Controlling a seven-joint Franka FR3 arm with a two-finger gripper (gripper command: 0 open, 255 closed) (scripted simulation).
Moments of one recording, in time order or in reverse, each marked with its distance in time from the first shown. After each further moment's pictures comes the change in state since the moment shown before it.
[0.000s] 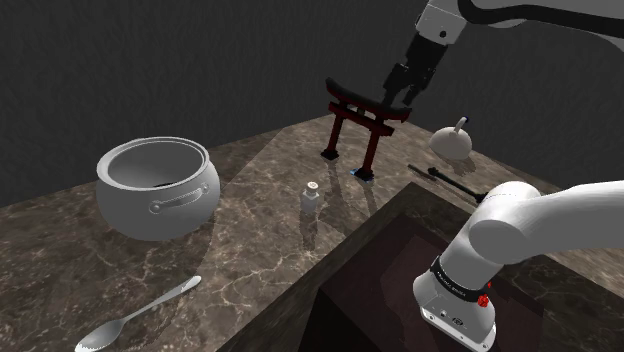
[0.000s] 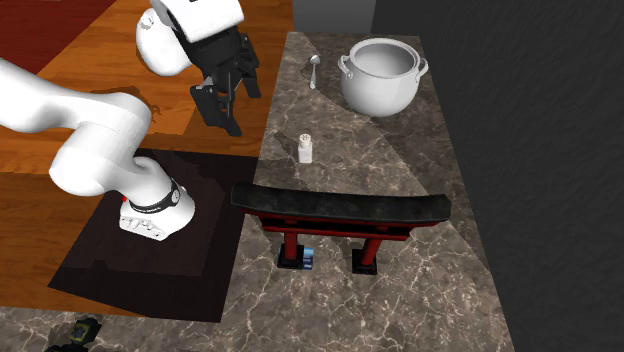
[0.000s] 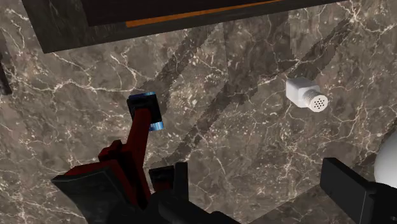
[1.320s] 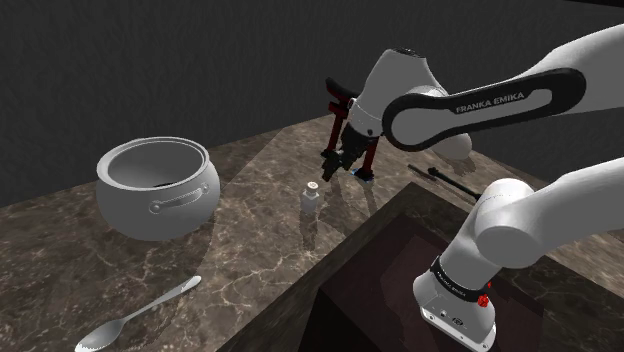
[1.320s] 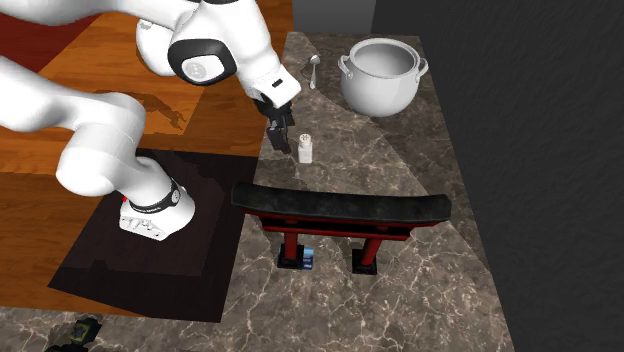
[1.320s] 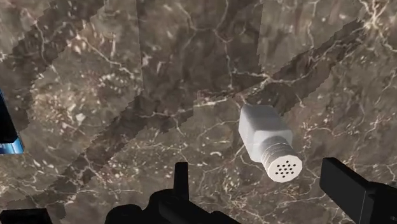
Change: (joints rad) arm 0.156 0.185 0.198 -0.407 0.118 0.660 0.082
